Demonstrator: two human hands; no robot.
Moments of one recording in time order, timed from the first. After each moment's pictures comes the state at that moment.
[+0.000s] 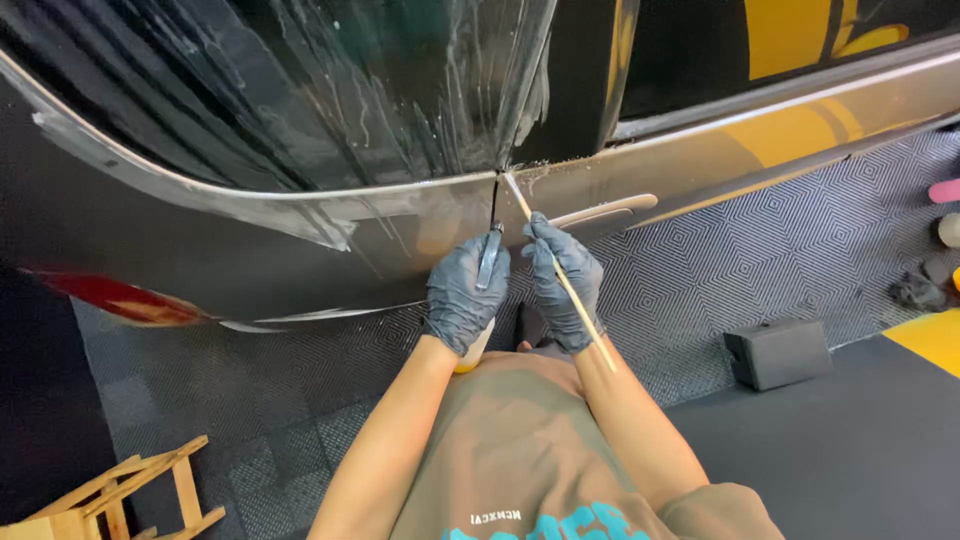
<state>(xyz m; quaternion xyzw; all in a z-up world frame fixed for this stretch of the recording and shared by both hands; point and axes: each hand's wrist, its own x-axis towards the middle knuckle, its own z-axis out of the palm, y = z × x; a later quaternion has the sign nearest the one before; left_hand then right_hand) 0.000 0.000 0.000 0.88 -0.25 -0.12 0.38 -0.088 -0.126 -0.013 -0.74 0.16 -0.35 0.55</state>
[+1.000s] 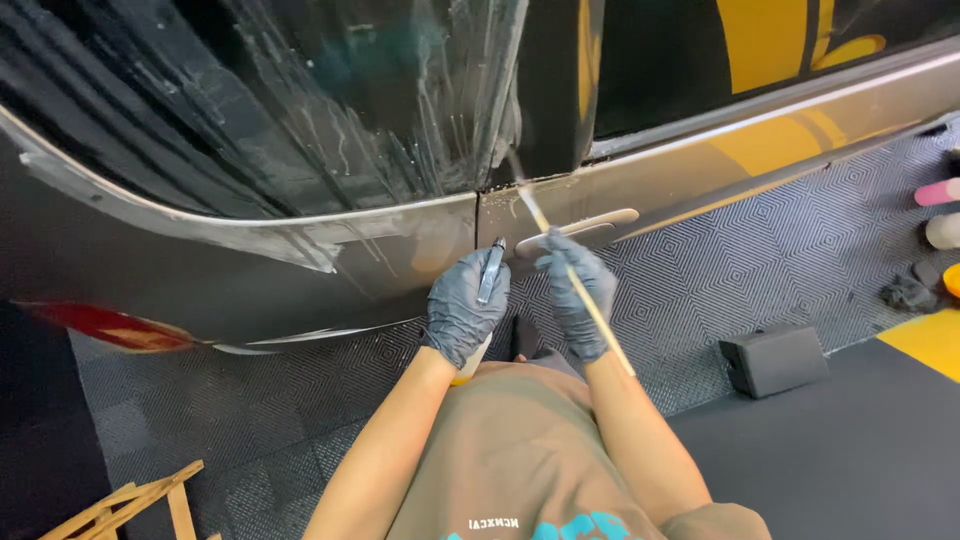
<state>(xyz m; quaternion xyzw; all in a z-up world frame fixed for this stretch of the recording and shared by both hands) -0.005 -0.022 0.007 0.87 -0.25 -0.16 0.39 -0.105 -0.161 -0.032 -0.68 0.21 -0.33 0.63</state>
